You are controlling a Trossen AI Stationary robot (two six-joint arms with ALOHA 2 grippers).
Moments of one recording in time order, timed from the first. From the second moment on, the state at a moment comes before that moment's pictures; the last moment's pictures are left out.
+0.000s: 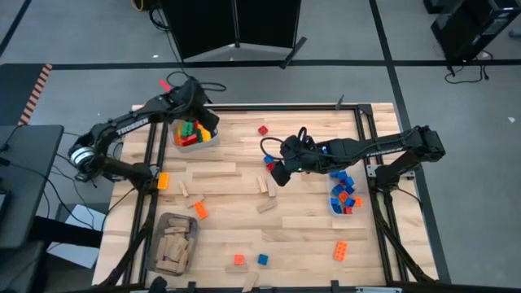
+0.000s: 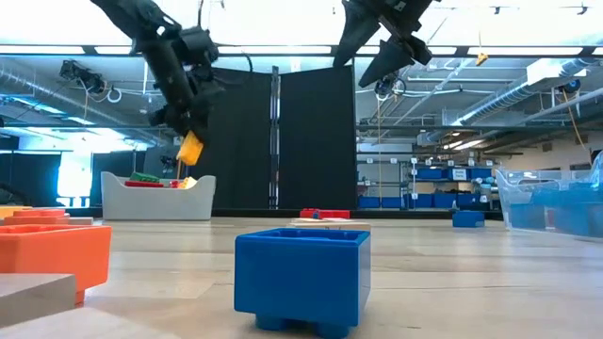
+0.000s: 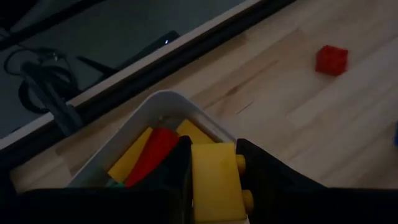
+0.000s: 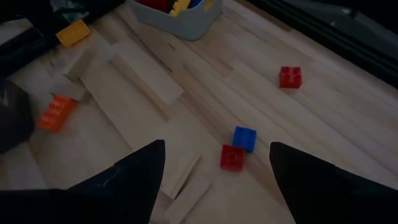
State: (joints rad) left arm 0.78 1.30 1.01 -0.64 -0.09 -0.19; right arm 0.10 1.54 1.34 -0.71 0.47 0.73
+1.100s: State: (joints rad) left arm 0.84 1.48 1.01 -0.66 -0.06 -0.20; right arm 0.13 1.46 0.85 -0.02 0.34 0.50
